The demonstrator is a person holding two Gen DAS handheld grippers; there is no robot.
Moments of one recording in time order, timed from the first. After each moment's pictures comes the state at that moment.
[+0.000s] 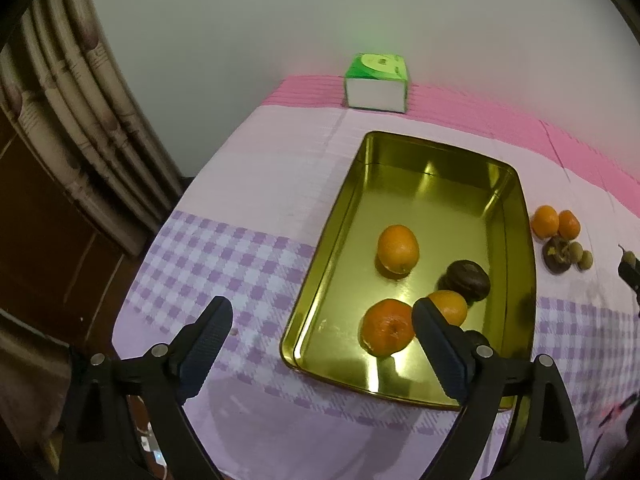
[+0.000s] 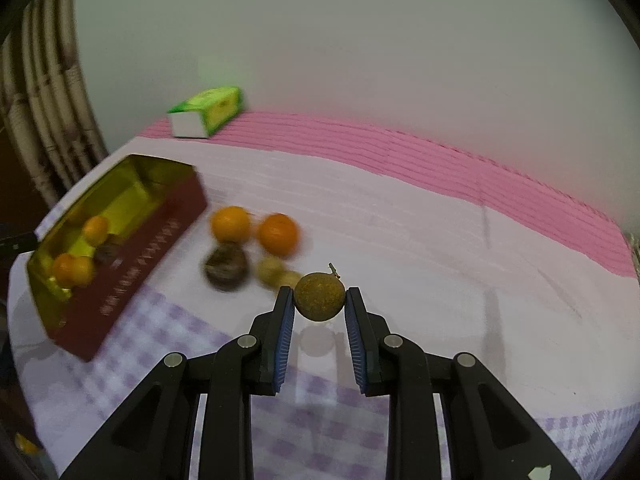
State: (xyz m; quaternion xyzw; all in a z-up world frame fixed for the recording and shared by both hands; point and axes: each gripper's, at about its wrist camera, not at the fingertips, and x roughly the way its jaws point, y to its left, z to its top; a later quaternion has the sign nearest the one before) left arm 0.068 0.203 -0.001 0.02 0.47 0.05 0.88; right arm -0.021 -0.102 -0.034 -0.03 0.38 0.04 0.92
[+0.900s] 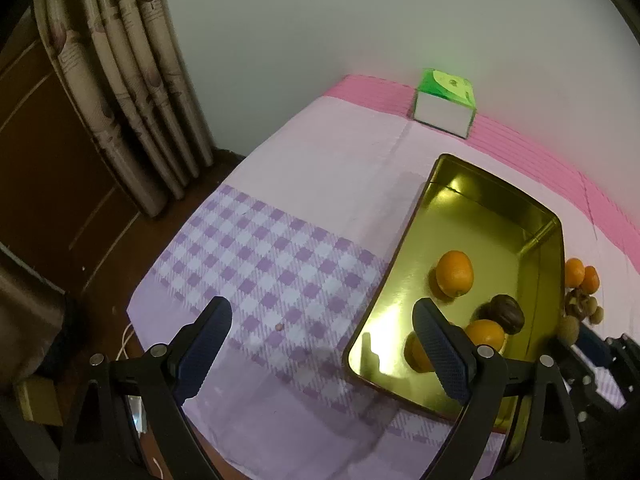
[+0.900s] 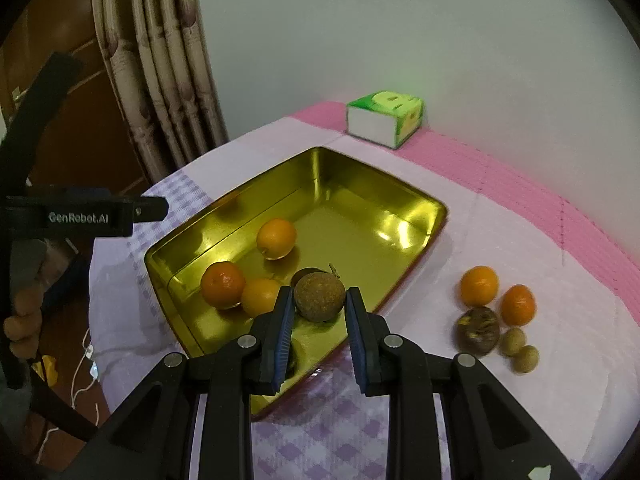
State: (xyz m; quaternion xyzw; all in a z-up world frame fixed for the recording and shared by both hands) left arm 0.064 0.253 0.003 -0.06 0.47 0.12 0.87; right arm -0.007 0.068 -0.031 -0.08 0.38 0.21 0.90
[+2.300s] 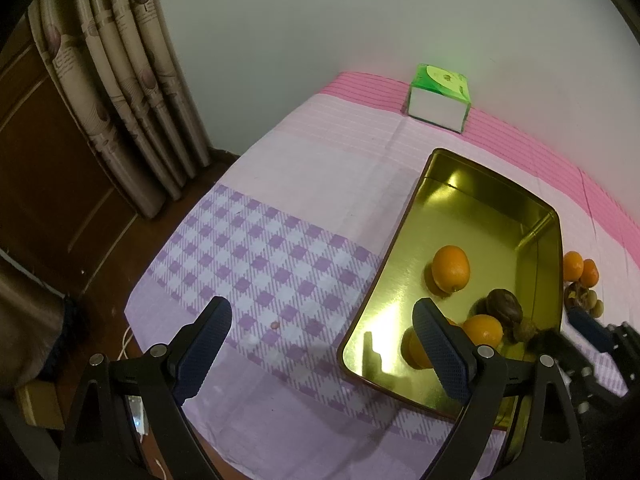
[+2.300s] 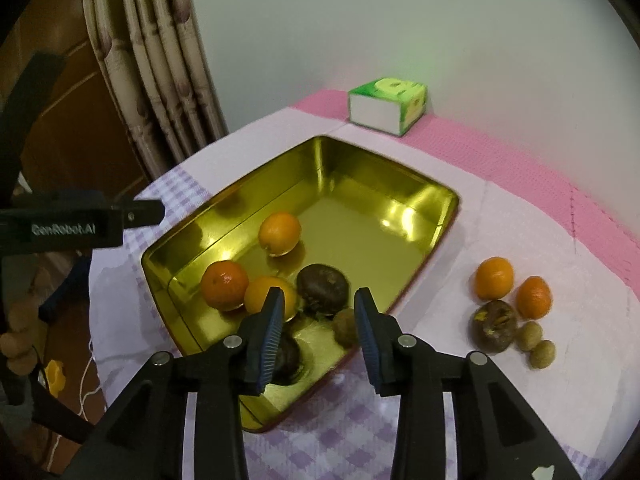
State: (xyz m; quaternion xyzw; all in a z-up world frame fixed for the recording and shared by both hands) left arm 0.066 0.248 0.000 -0.05 0.47 0.11 0.87; right arm 0.001 0.059 -0.033 -0.06 0.39 0.21 0.90
